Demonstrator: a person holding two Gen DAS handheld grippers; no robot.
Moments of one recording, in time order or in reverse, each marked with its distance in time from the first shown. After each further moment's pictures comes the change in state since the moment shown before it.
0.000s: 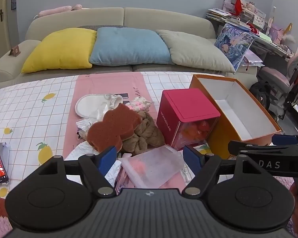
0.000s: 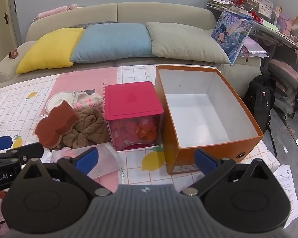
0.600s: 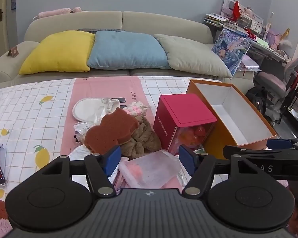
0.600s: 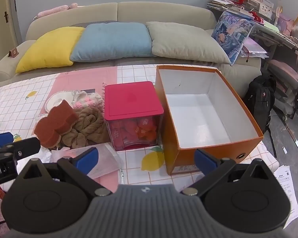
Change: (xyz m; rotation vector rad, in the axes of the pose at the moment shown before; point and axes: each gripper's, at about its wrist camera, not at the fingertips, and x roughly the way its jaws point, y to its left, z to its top) left arm -0.003 0.001 0.003 -0.016 -0.027 -0.025; right arm 0.002 0.001 0.001 0.001 0.009 0.007
